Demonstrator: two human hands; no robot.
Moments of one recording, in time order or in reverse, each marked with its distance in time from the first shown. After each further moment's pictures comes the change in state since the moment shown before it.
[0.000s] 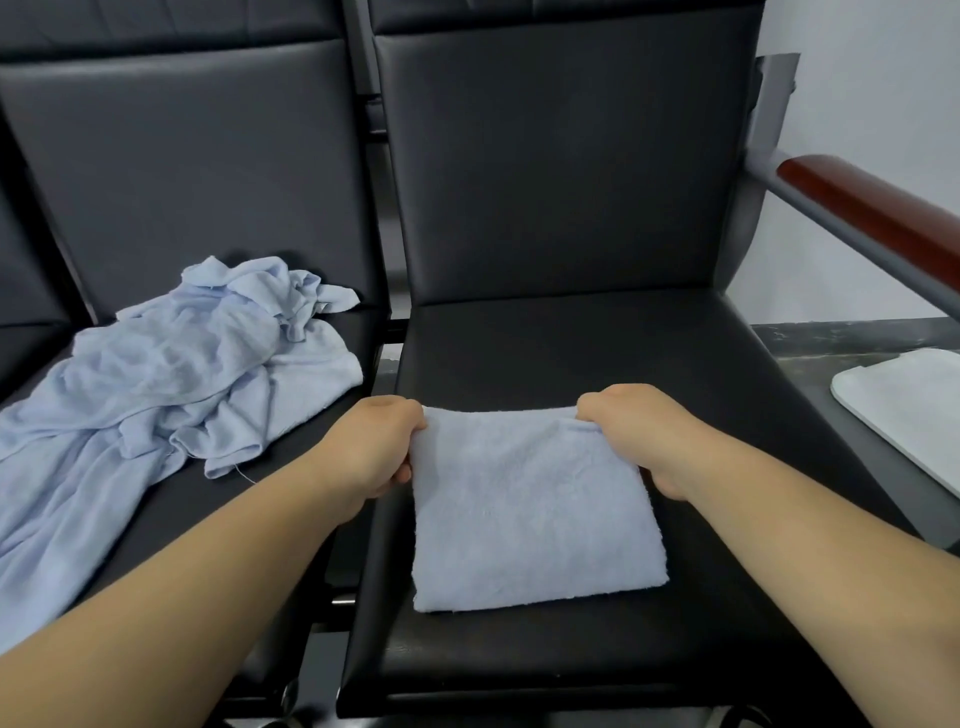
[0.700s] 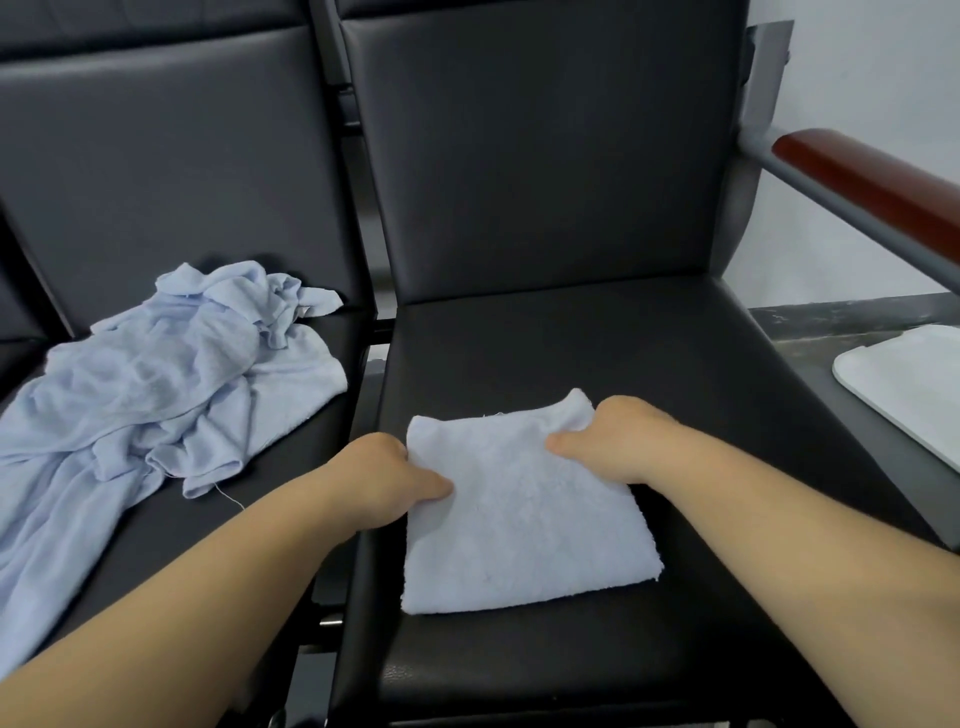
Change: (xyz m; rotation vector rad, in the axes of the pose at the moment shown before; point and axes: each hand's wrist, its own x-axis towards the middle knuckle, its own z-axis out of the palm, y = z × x) left_hand 0.018 -0.012 0.011 0.480 -0.117 -0.060; right_hand 0.015 0.001 0.003 -0.646 -0.041 0.014
